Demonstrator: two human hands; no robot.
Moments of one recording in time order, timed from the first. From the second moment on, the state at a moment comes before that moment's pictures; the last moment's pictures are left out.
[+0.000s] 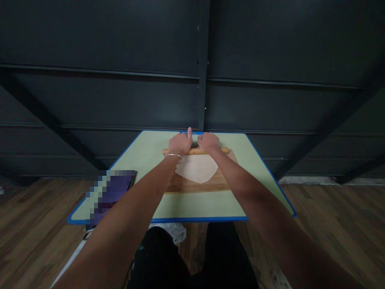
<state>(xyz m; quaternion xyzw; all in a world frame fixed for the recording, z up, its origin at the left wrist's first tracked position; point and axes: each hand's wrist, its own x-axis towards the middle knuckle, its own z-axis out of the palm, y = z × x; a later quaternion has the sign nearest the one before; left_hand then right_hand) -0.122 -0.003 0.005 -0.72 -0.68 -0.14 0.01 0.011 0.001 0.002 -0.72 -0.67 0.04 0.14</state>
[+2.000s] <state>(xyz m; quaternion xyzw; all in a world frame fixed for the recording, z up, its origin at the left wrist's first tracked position) -0.126 0.032 -0.003 -0.79 -0.61 -0.02 -0.08 0.007 0.024 0.011 -0.66 -0.74 0.09 0.09</state>
